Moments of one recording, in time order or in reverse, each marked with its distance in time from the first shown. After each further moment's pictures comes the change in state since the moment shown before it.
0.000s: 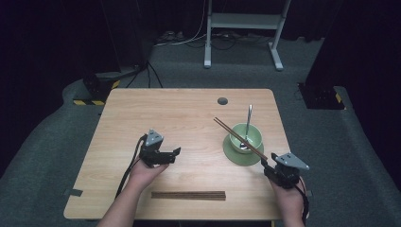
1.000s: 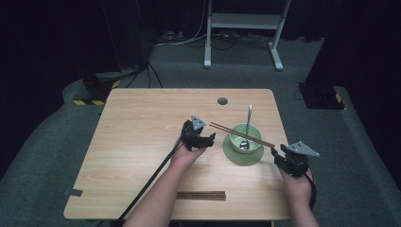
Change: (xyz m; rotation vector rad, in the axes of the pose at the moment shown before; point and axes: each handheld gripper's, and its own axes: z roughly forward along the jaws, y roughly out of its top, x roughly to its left) left arm -0.060 0.055 0.113 -0.003 0.034 0.040; right arm -0.047 0.009 0.021 0.010 -0.031 0.043
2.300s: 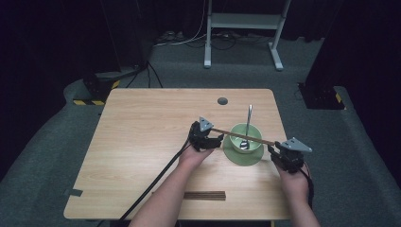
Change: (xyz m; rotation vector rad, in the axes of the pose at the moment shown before) left arm -0.018 -0.002 0.010 -0.046 -0.081 -0.002; right arm 0.008 0.009 0.011 0.010 0.015 -0.078
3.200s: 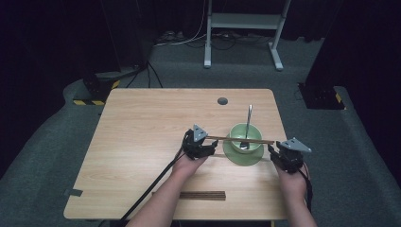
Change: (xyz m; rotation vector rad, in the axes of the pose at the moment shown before) left arm -0.005 -0.020 -0.028 -0.012 0.019 0.025; right arm 0.002 0.000 0.002 0.004 -0.043 0.043
